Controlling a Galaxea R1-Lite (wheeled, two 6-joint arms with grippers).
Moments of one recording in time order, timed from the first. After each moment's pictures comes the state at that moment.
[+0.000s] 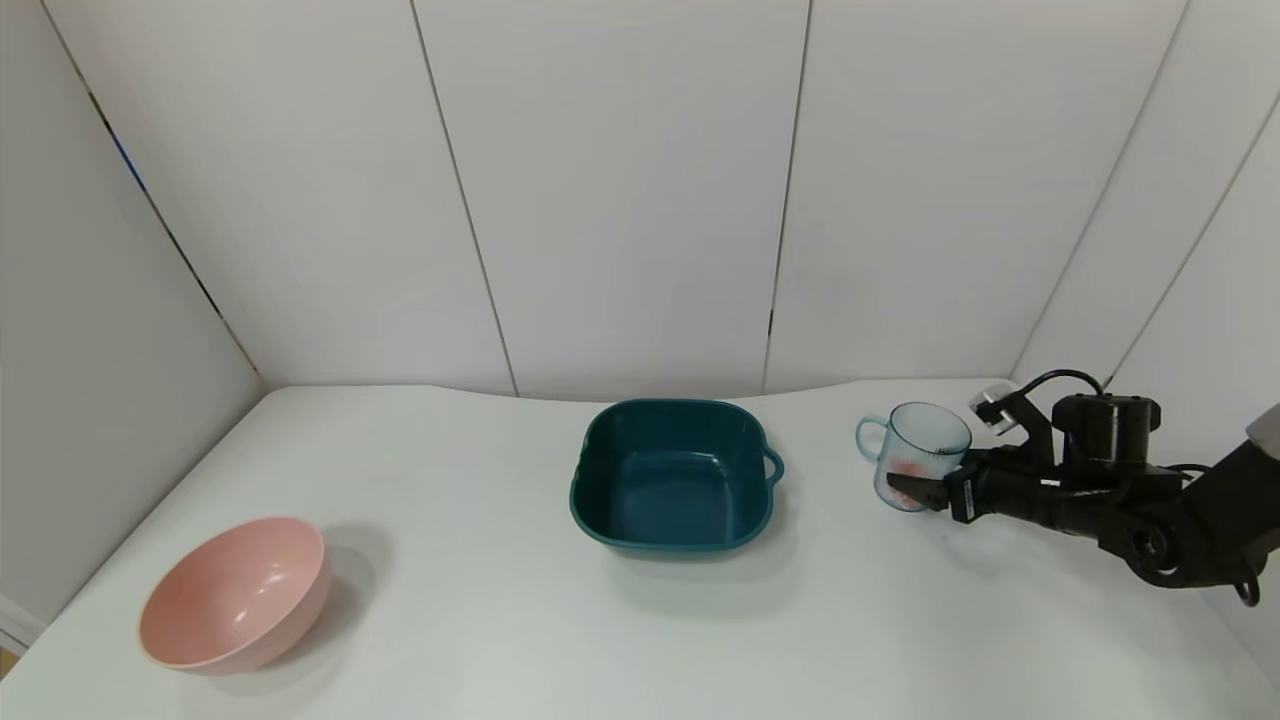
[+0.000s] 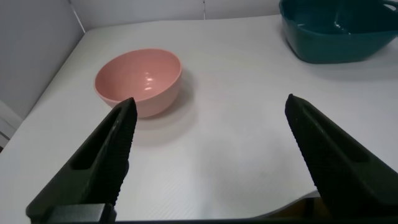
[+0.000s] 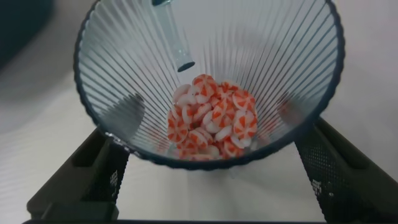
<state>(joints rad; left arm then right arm) 0.00 0.00 0.00 0.00 -0.01 0.06 -0.03 2.19 -0.88 -0.84 0.52 -0.19</state>
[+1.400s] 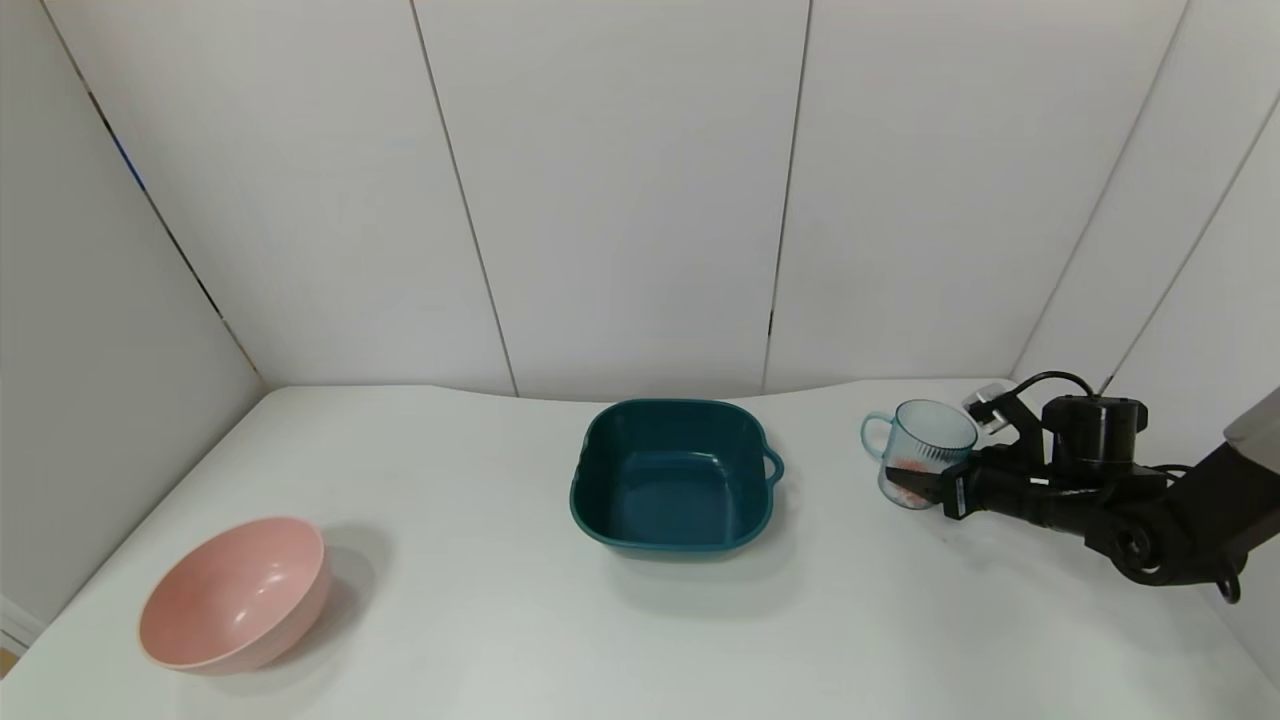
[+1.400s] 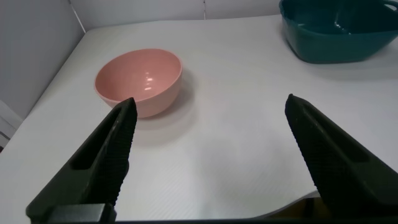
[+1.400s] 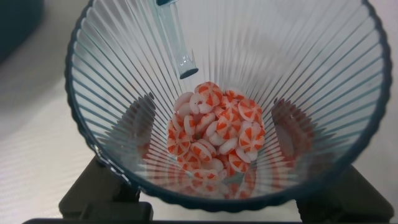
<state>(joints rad) 0.00 0.00 0.00 0.00 -0.01 0.06 -0.03 2.23 -0.91 -0.86 0.51 -0.17</state>
